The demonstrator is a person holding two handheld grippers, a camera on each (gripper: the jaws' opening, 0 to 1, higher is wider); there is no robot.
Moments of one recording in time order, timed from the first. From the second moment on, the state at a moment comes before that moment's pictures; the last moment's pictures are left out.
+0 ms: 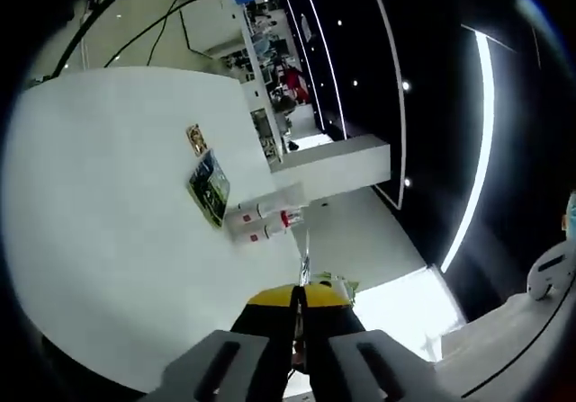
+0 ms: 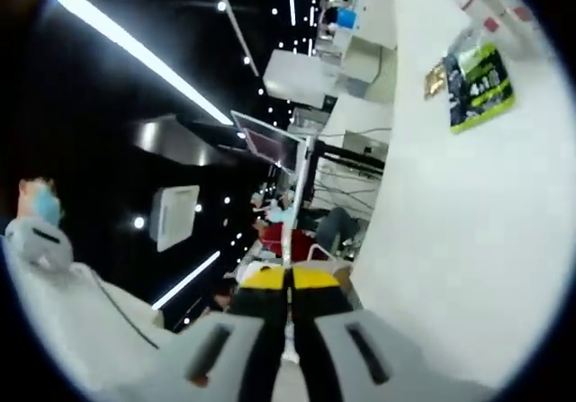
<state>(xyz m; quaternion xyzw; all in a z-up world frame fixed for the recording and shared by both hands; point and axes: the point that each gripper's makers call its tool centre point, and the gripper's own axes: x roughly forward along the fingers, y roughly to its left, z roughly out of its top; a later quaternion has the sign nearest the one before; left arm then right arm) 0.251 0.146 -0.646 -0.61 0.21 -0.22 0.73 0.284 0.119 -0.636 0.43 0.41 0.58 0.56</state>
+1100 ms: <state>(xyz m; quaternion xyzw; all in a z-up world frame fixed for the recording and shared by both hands) 0.351 0.213 -0.693 -0.59 0.26 -0.22 0.74 0.283 0.039 -0.681 0.33 0.43 0.40 0.74</state>
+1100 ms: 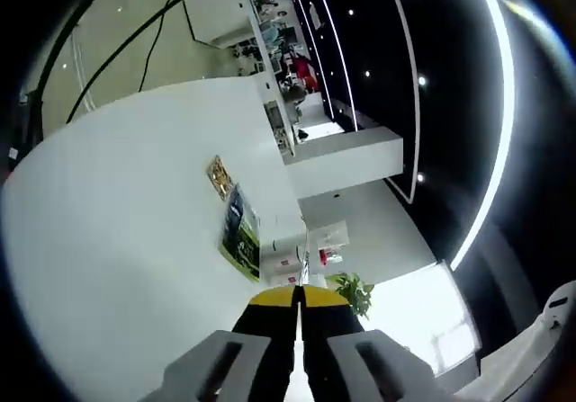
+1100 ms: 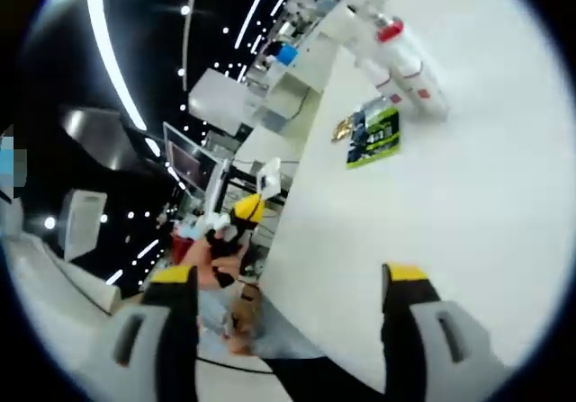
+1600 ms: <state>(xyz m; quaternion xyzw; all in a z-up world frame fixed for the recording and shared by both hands) 0.413 0.222 -0.730 -0.57 0.31 -0.20 0.73 0.278 -0.005 -0.697 0.34 0.43 0.31 0.77</state>
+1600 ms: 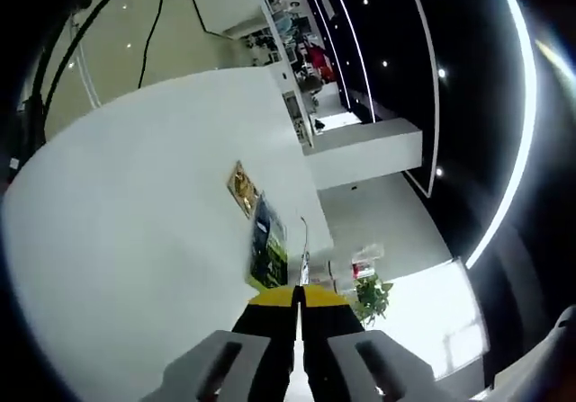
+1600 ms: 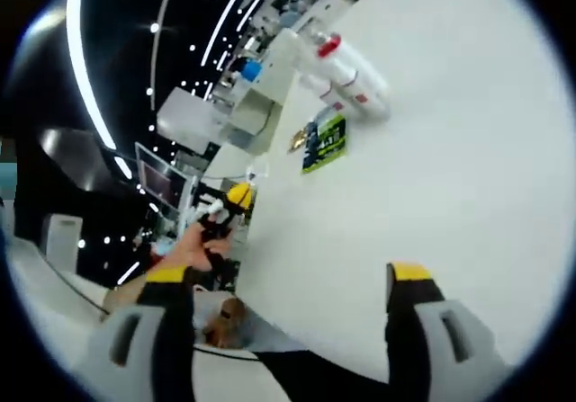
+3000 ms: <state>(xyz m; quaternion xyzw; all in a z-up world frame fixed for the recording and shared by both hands) 0.452 0.222 -0.788 -0.51 0.41 -0.17 0.74 0.299 -0.011 -0.712 0.36 0.46 0.26 0.77</state>
